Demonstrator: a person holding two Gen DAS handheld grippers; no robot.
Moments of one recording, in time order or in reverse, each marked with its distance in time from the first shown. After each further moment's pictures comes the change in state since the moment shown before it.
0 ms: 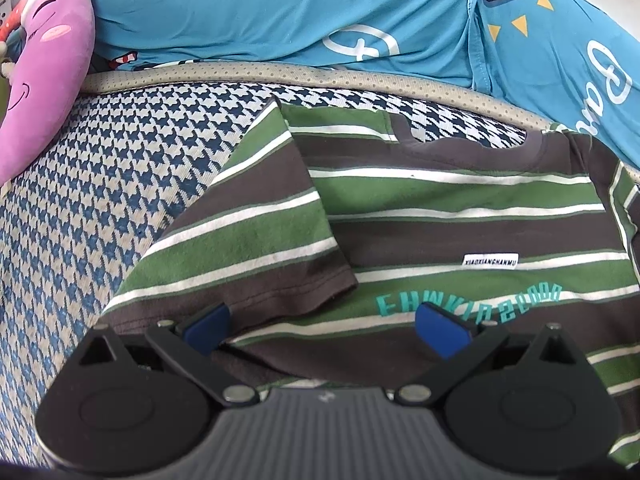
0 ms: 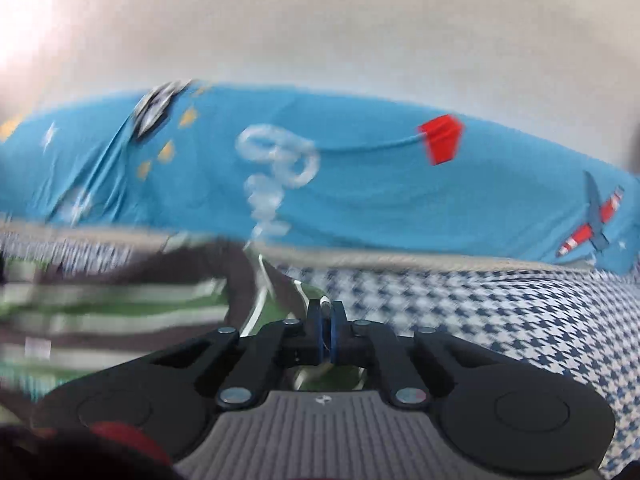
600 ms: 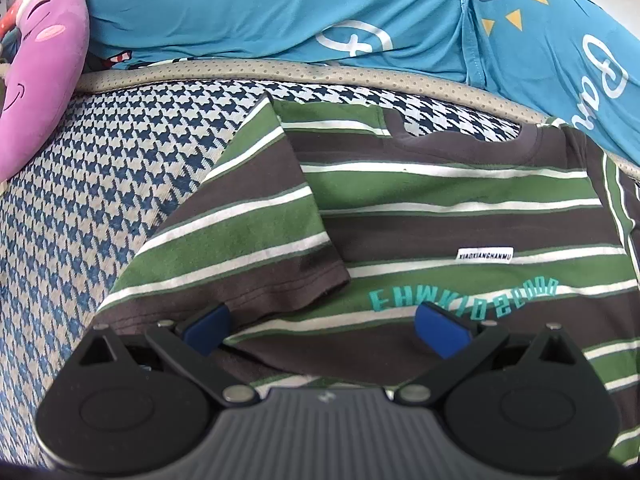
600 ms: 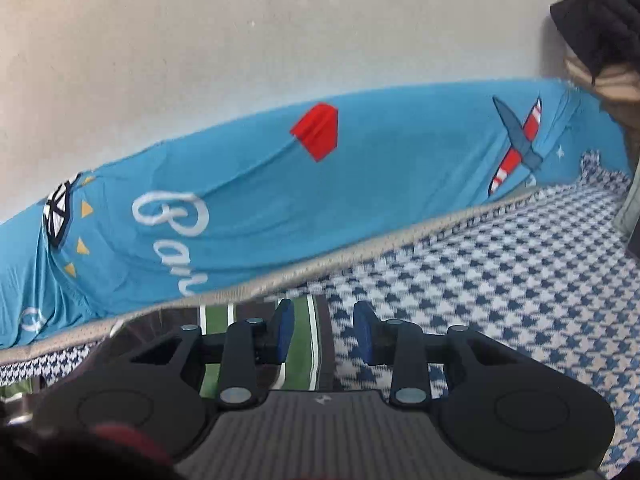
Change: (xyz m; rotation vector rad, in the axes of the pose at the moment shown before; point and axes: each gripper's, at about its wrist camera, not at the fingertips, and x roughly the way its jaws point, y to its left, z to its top) left arm 0.000 -0.004 -0.002 0.013 0.004 -0.006; right arm -0.001 -0.053 0.012 0.309 0.096 -0.063
